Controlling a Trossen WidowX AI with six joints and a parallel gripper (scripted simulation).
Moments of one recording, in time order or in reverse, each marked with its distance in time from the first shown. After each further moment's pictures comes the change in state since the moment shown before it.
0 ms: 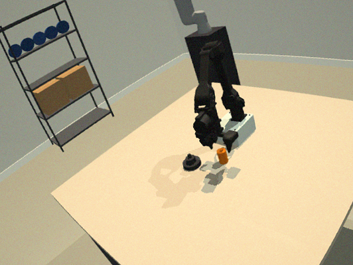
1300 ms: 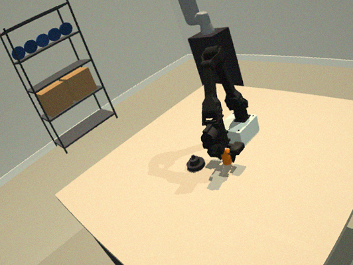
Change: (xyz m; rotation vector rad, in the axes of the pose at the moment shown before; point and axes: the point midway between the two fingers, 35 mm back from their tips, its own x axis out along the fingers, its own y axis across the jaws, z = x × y) arm 0.055 -0.001 -0.004 0.000 0.007 -0.003
